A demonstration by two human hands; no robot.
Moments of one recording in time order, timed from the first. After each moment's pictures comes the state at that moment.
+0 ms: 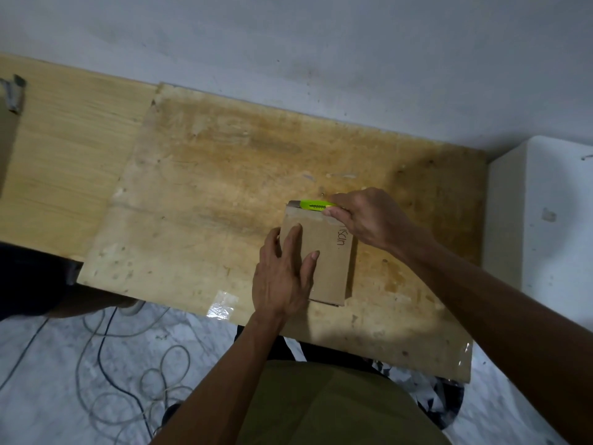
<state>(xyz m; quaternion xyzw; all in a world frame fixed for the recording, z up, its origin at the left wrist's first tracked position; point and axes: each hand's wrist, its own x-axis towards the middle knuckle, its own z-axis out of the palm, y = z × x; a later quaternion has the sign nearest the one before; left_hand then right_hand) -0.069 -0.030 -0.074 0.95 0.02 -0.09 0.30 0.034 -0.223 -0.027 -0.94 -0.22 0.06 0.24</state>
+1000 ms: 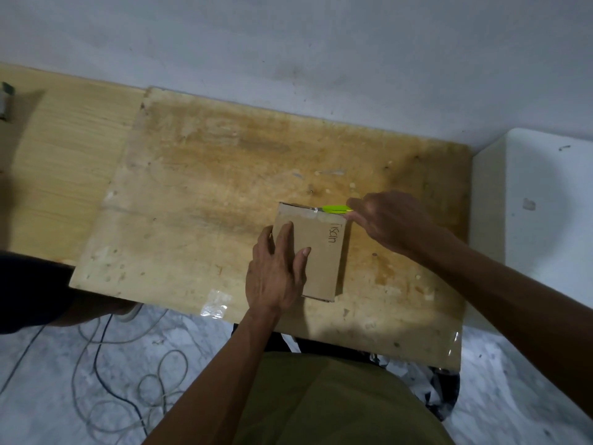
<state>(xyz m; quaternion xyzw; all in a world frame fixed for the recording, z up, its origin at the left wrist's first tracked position) -0.071 -0.032 -0.073 0.95 0.01 -0.11 0.28 0.008 -0.261 -0.004 -0.97 -0.24 0.08 0.04</state>
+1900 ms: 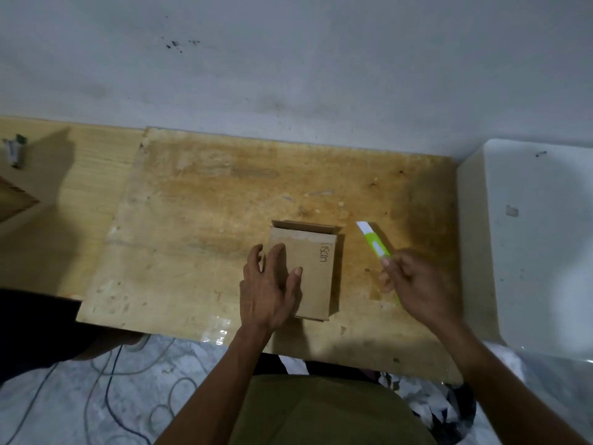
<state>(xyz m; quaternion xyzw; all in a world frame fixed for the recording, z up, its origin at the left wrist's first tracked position) -0.062 -0.030 -0.063 0.95 0.01 -0.12 0.30 -0.091 -0.301 -0.042 -0.85 0.20 0.11 0.48</state>
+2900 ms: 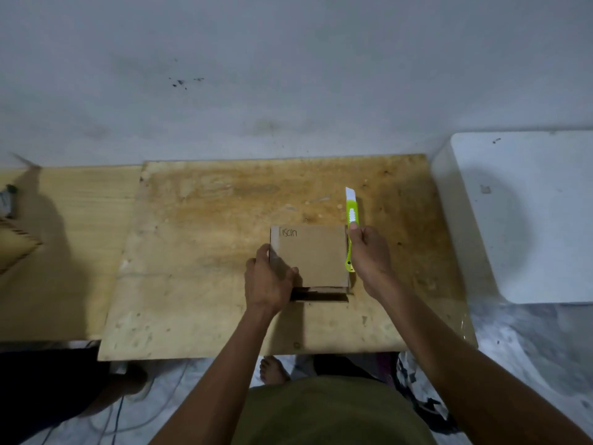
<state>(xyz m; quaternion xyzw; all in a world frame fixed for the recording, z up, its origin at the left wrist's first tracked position) -0.023 0.012 -0.039 0.91 0.07 -0.21 0.36 -0.043 -0.178 -0.013 -0.78 0.40 0.00 0.49</state>
